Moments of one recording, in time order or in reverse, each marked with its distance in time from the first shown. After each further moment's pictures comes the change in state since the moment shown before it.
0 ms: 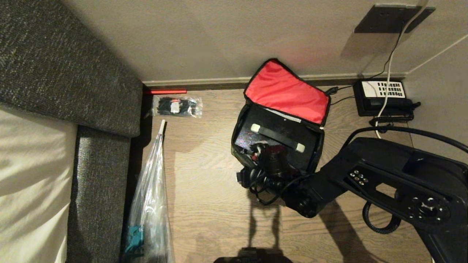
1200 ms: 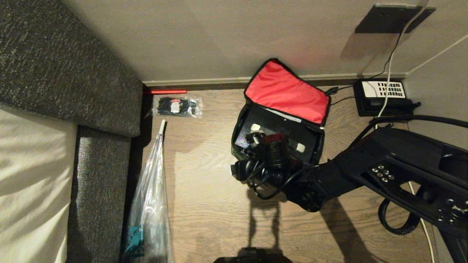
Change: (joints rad) left arm 0.000 0.000 0.000 0.000 0.000 0.000; right arm 0.022 -0.093 -0.008 0.047 0.034 -0.061
